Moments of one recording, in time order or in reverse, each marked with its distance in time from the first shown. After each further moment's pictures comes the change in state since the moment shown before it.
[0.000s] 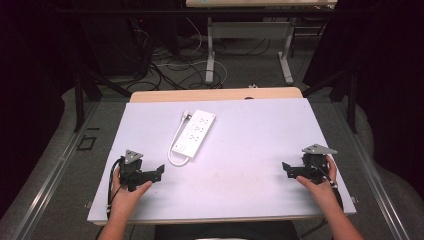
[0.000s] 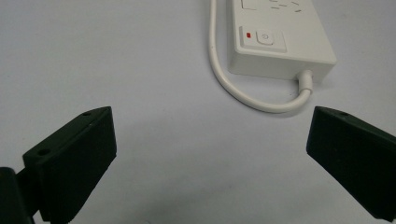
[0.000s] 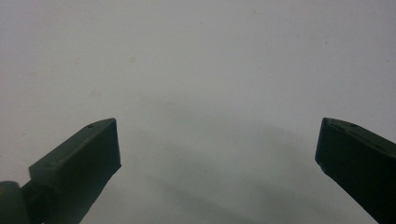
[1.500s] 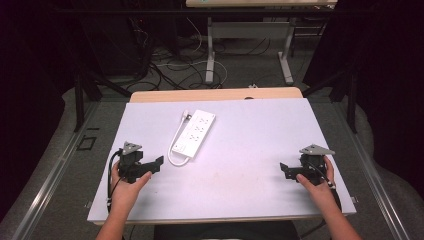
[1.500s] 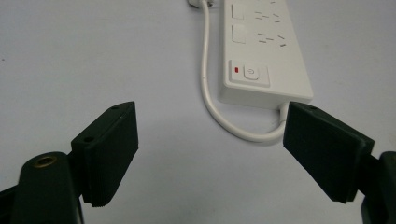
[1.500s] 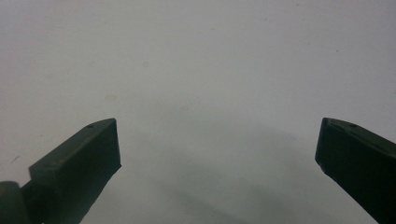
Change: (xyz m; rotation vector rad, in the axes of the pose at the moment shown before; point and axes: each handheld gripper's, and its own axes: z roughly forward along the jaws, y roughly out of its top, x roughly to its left) left arm -0.005 0.030 -0.011 -0.008 -0.021 -0.030; right arm 0.008 0.002 0.000 -0.009 0.016 -0.015
